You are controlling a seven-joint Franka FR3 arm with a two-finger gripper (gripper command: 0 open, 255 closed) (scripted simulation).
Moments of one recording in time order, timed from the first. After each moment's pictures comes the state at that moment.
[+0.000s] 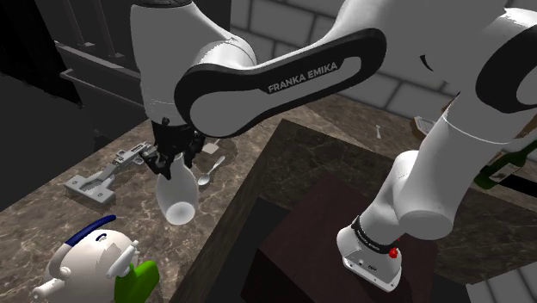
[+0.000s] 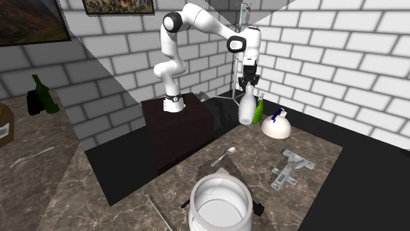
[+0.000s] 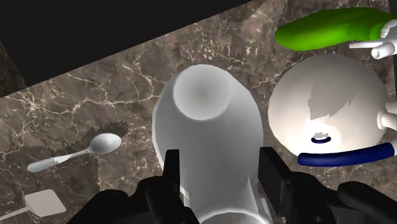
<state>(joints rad) 0.30 0.09 0.39 -1.96 -0.09 2.09 0.74</state>
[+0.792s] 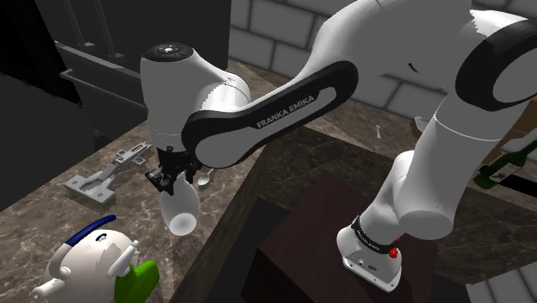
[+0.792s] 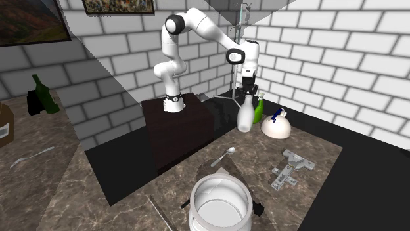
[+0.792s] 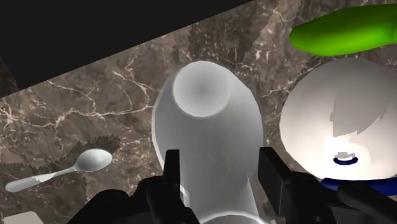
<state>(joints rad) 0.30 0.16 0.39 -2.04 -0.13 2.24 0.77</state>
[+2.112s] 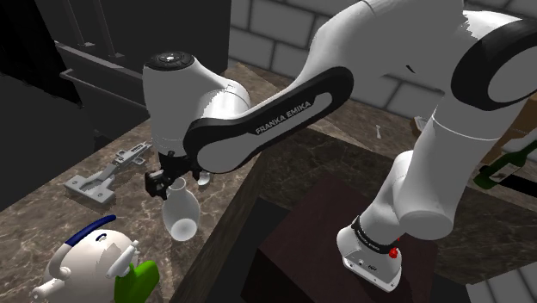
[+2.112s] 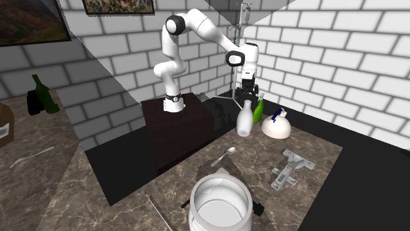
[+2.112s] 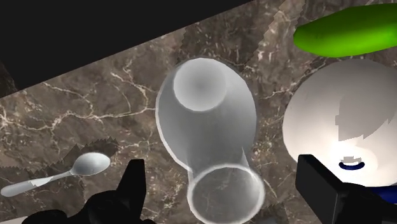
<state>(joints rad) 0.30 0.17 0.38 -2.06 -0.14 2.27 0.78</state>
